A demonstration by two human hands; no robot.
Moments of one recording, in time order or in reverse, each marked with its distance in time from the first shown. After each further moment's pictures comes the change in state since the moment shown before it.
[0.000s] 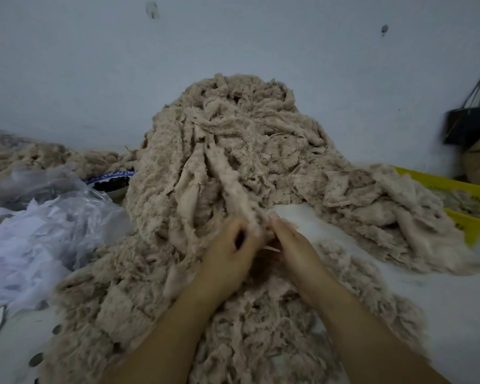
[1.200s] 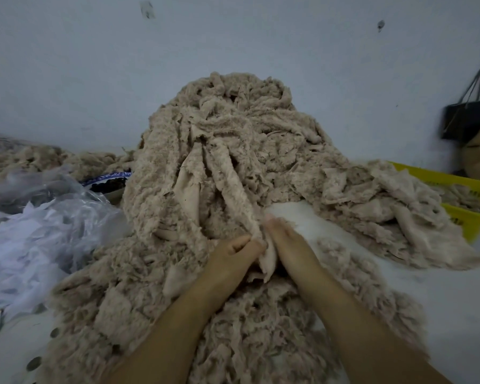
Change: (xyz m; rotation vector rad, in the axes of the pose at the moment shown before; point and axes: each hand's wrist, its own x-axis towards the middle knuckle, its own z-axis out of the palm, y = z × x) left_hand -0.002 0.005 0.003 -0.327 -0.171 -0.312; right_hand -0.003 -0.008 0.002 -0.343 0.081 0.042
